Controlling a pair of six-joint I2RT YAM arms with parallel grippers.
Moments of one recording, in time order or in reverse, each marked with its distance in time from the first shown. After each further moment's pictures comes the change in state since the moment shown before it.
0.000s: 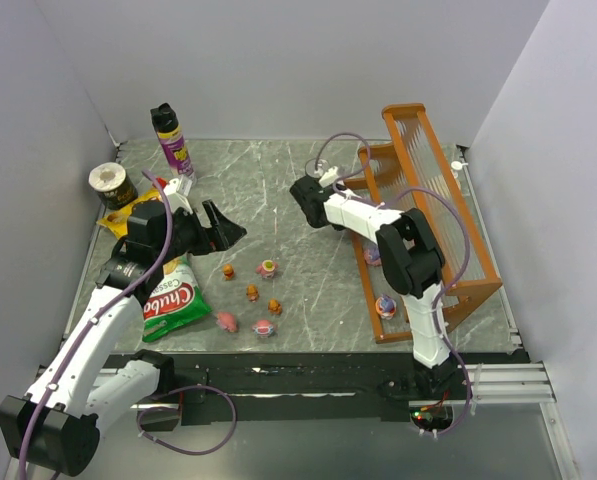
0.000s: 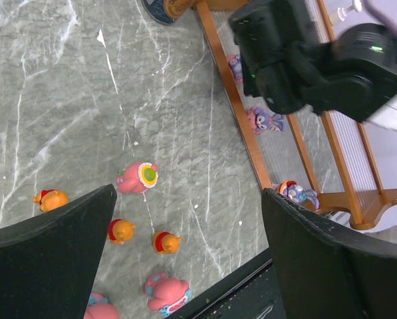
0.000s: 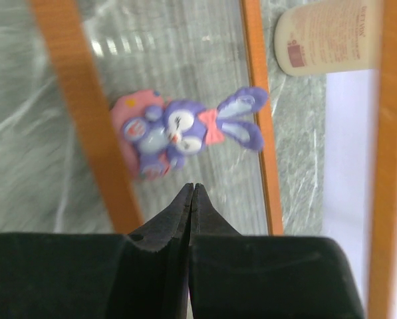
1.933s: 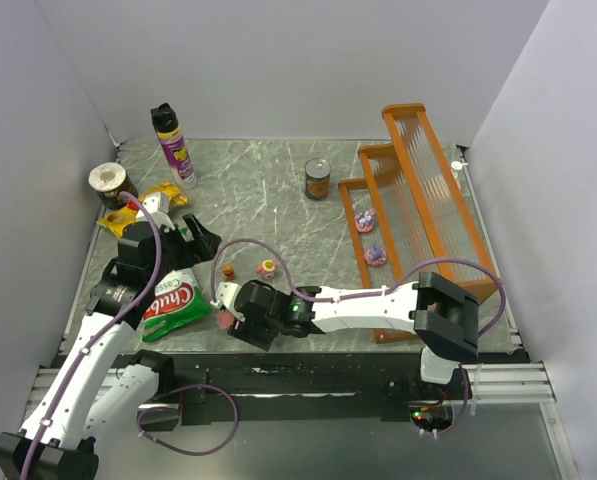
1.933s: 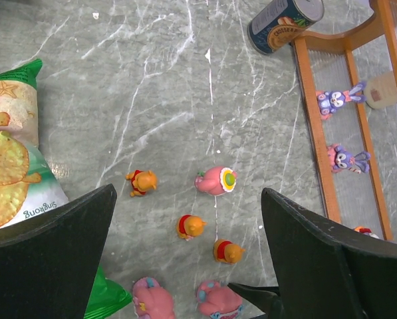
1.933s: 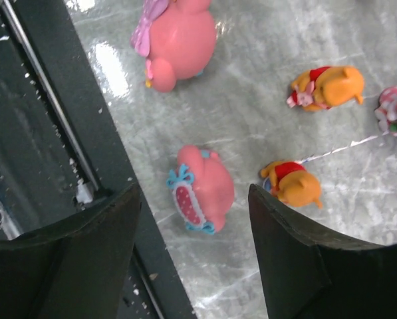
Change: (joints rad) left arm 0.018 -0.167 -0.090 -0.114 -0.309 0.027; right arm 0.704 -0.444 -0.511 0.483 -0.878 -0.339
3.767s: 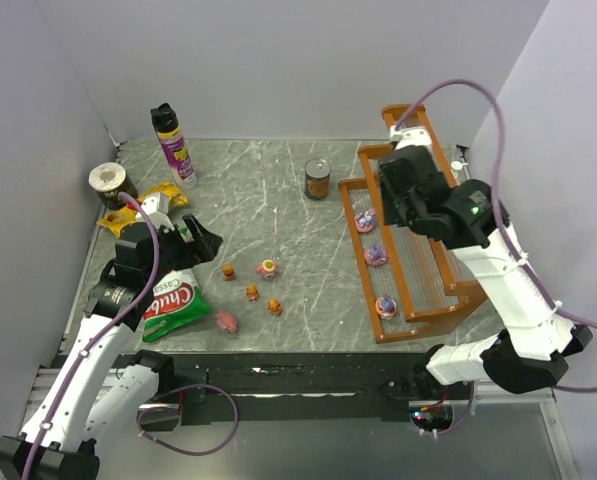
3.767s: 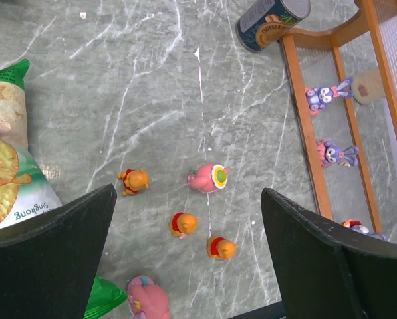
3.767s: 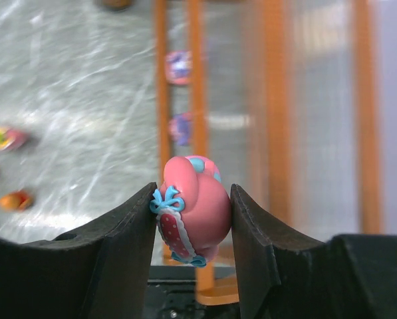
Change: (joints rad) left arm 0.011 -0.013 0.000 0.002 0.044 0.000; right arm -0.566 -0.384 0.703 -0.987 0.481 0.334
